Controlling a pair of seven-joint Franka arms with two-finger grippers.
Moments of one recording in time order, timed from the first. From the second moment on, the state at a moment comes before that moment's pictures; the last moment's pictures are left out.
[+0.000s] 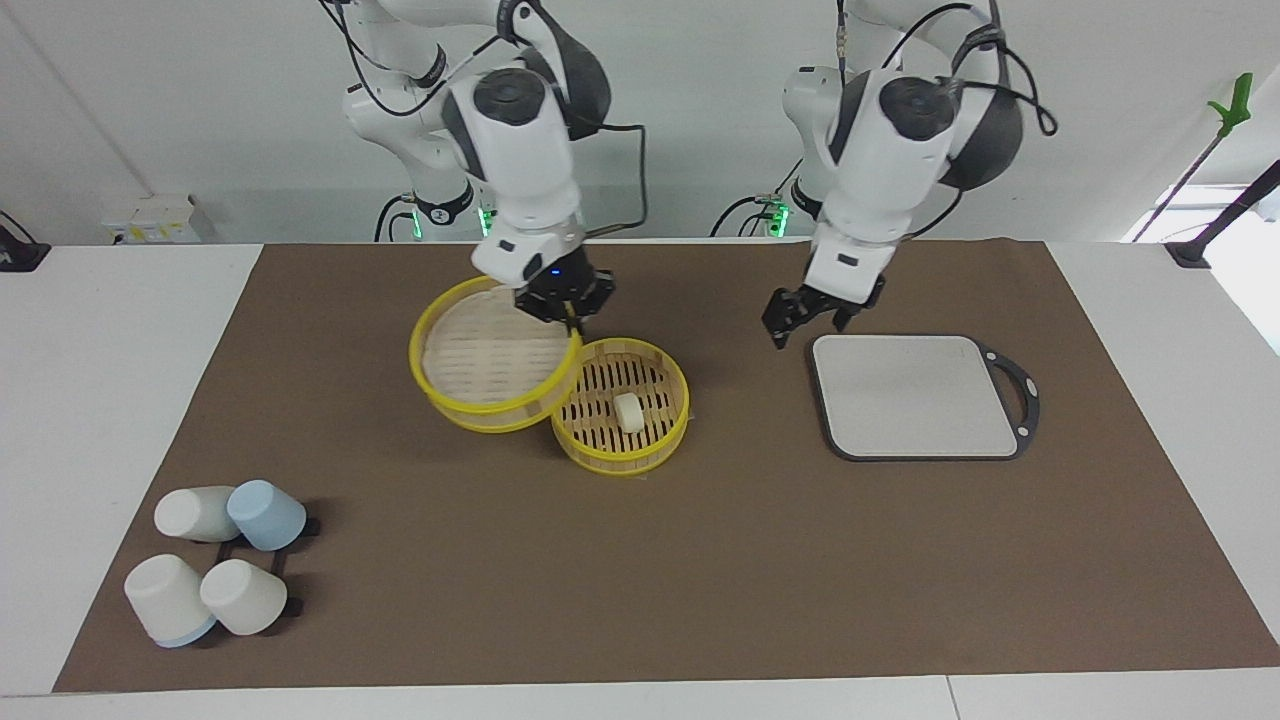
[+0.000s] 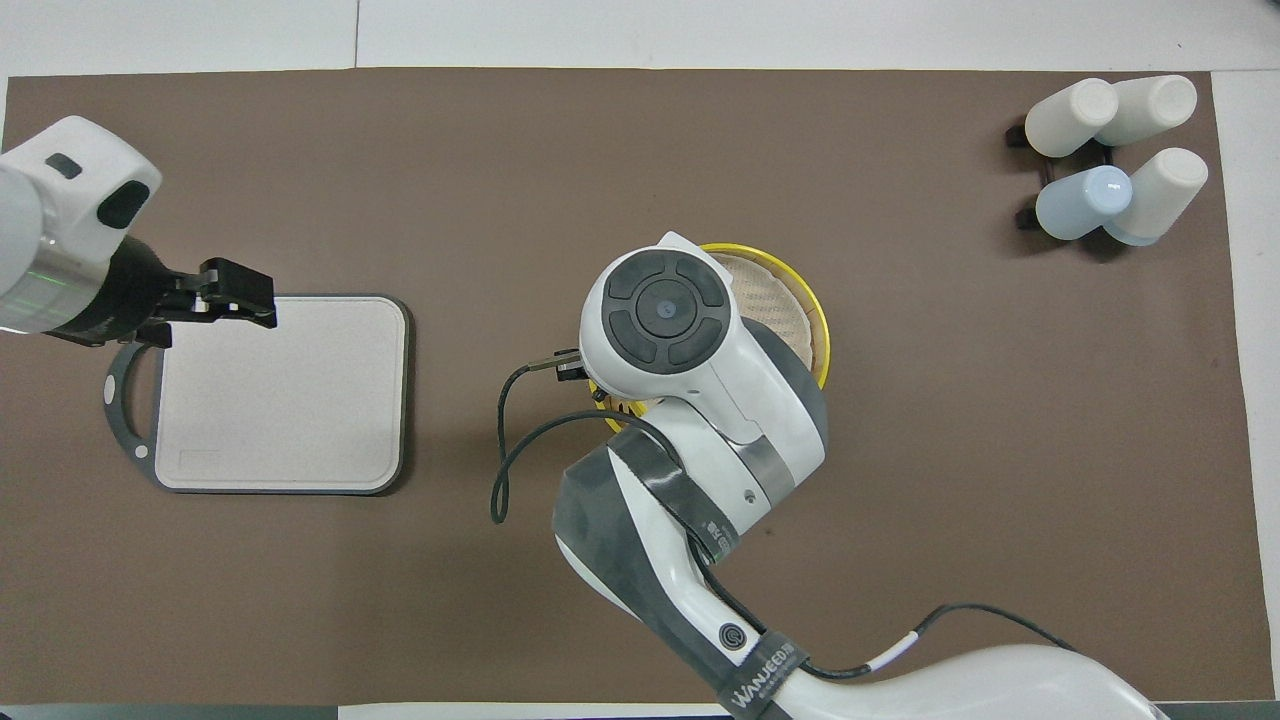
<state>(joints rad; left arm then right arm) -0.22 -0.01 0.11 -1.71 -0.06 1.65 -0.15 0.53 0.37 0.14 -1.60 -0.01 2.07 0.52</state>
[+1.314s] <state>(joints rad) -0.14 -0.09 0.10 -1.70 0.02 1.55 0.07 0.57 0.43 0.13 -1.59 -0.03 2.18 0.63</state>
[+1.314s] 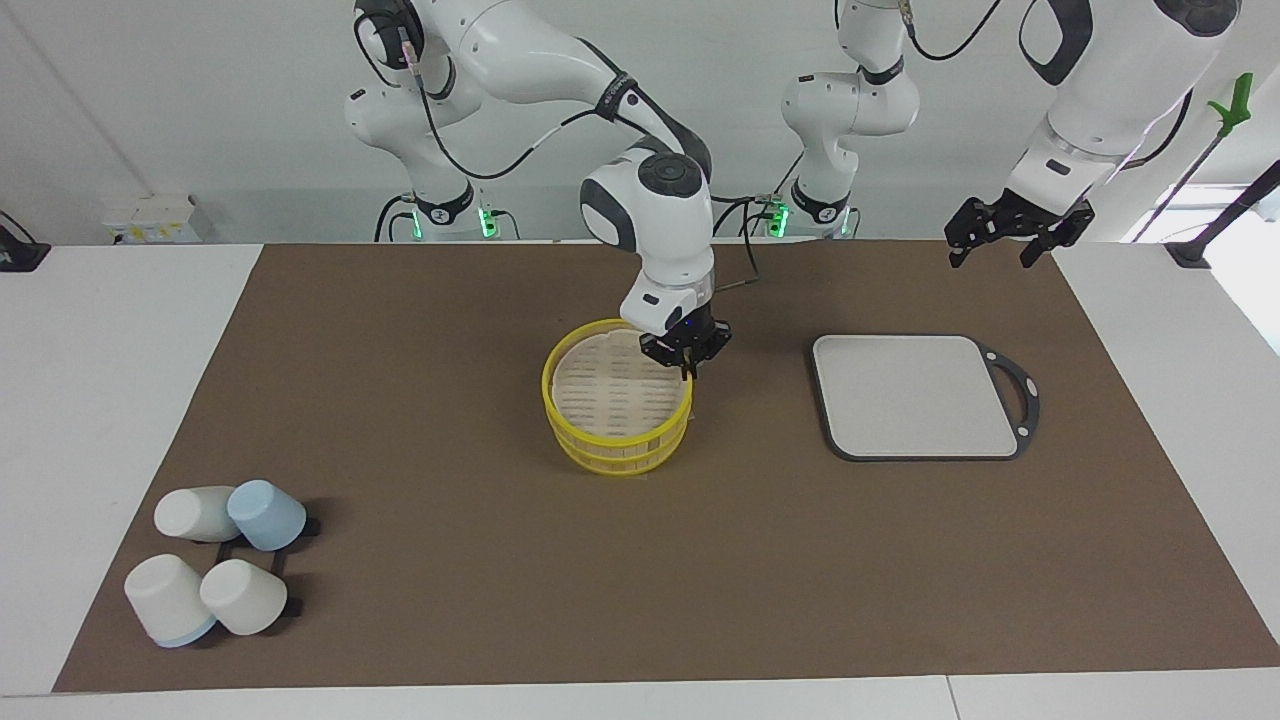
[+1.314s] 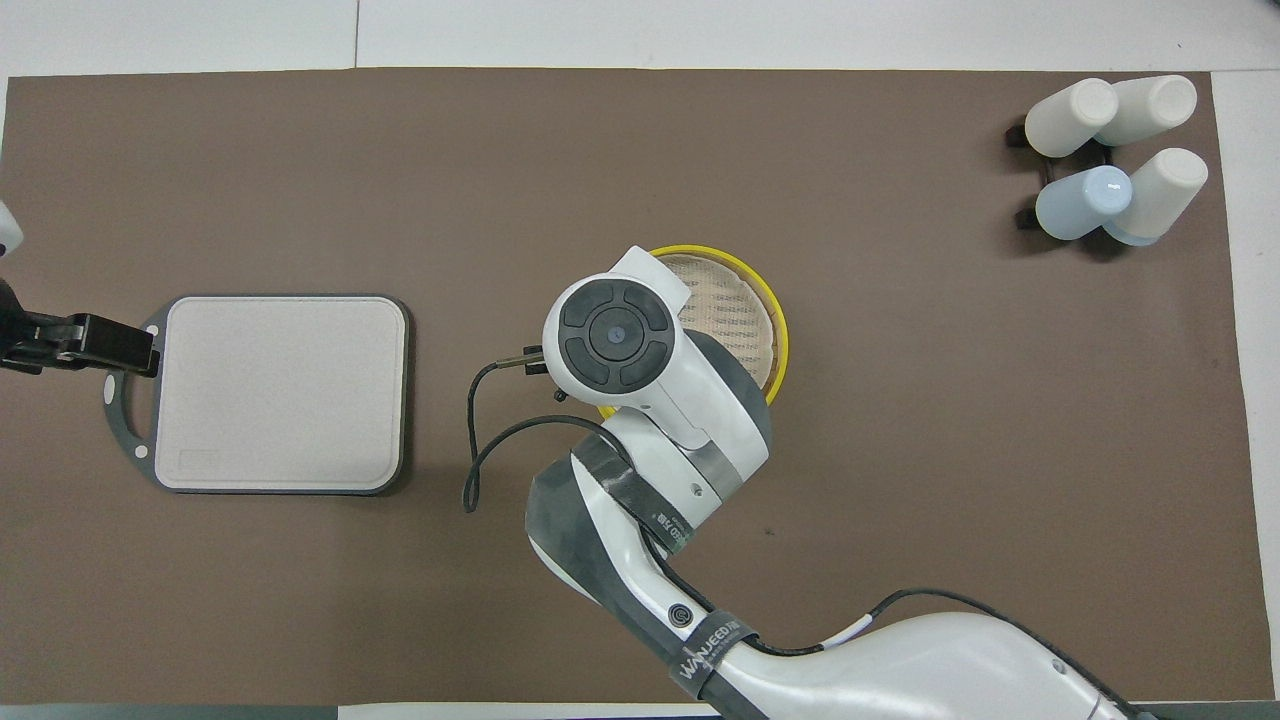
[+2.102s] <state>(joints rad) -0.13 -0.09 0.11 -1.71 -0.01 1.55 0.07 0.58 0.43 0.14 -1.61 -0.03 2.18 0.69</state>
